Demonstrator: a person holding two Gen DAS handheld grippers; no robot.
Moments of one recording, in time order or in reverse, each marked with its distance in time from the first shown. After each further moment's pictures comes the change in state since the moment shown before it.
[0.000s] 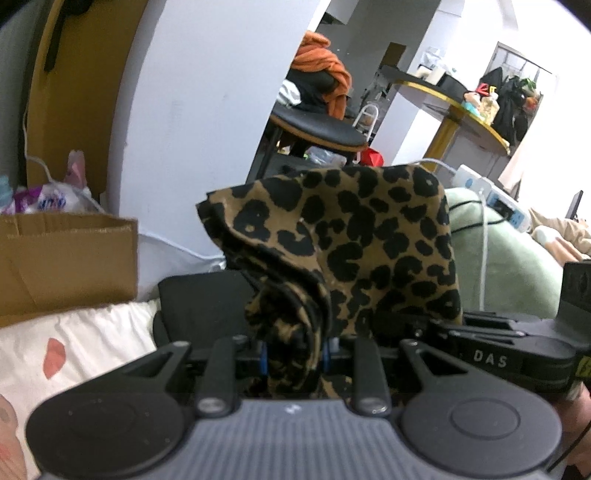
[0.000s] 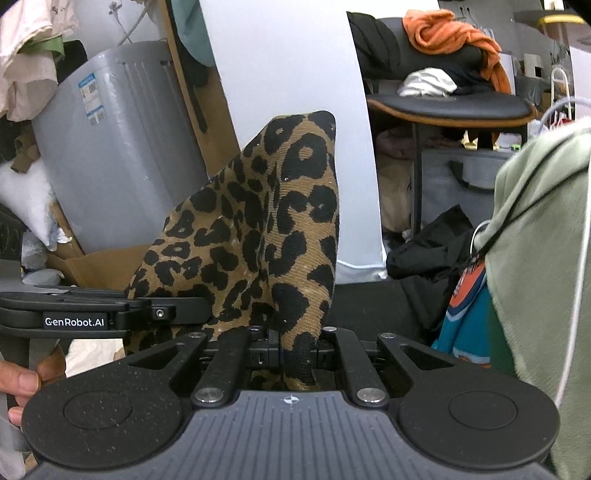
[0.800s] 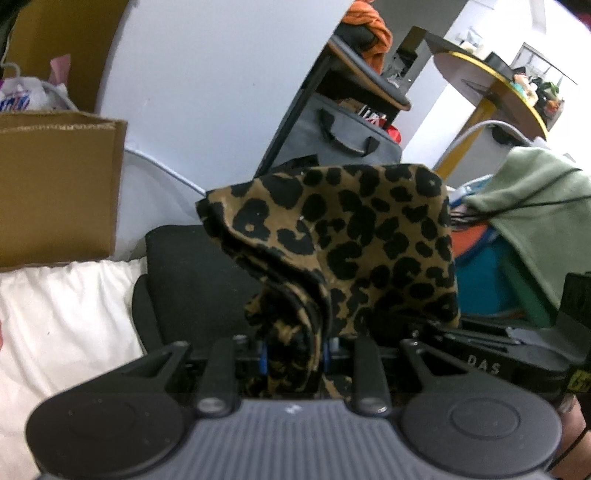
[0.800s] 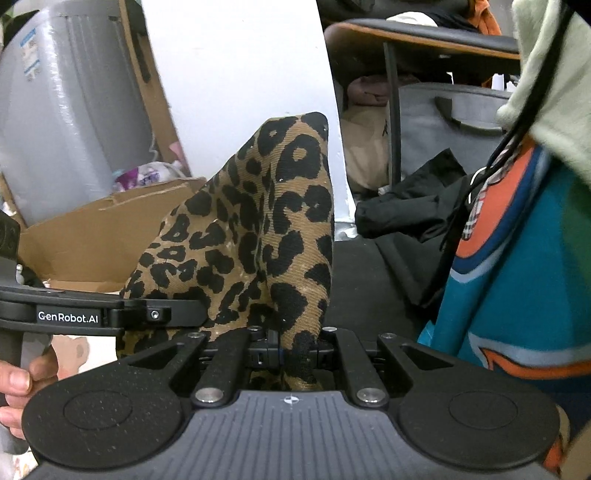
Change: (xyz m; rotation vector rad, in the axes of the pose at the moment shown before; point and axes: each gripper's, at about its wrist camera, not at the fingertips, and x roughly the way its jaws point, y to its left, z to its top) left arm 0.157 0.079 -0.029 -0.080 0.079 -0.051; right arm 0.157 -0.076 -0.050 0.004 0.052 -0.065
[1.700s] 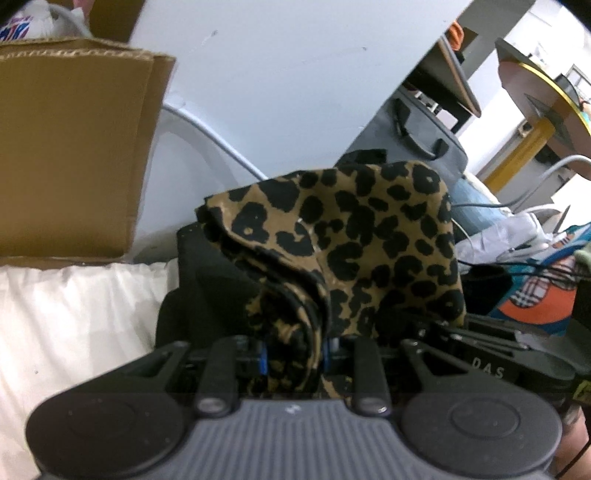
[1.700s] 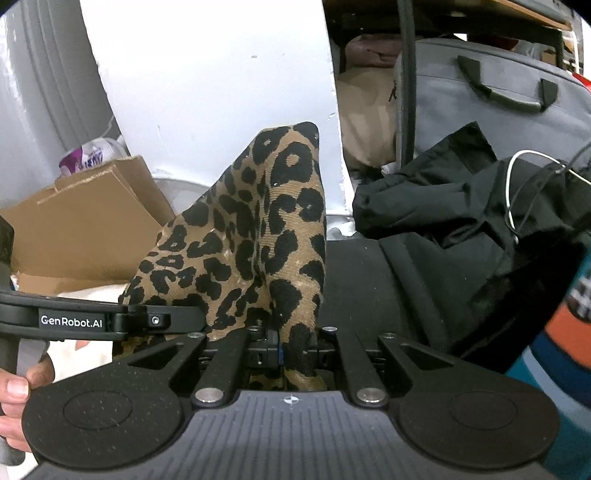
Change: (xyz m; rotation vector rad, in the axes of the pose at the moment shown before) left arm 0.092 0.069 0.037 -0.136 0.070 0.051; right arm 0.122 -0.017 0.035 -0.040 0.096 -0.012
